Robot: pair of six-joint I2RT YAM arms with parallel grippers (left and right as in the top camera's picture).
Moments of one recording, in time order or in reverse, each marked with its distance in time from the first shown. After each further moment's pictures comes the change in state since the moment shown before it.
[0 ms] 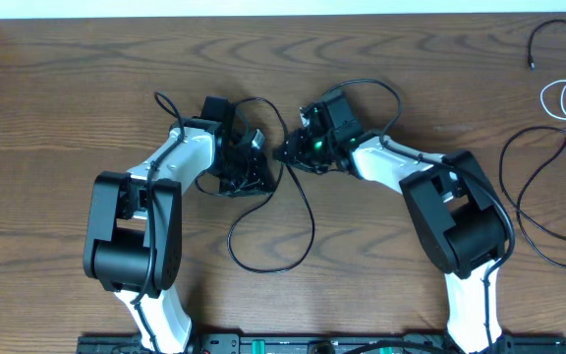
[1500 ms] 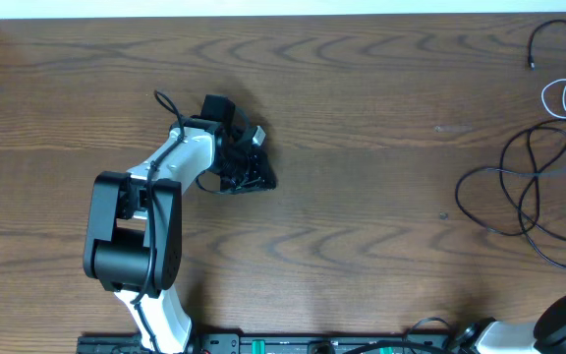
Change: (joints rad) left arm 0.000 0.000 0.000 0.040 0.003 0.001; right arm -1.257 -0.586 0.137 -0.667 0.369 -0.547
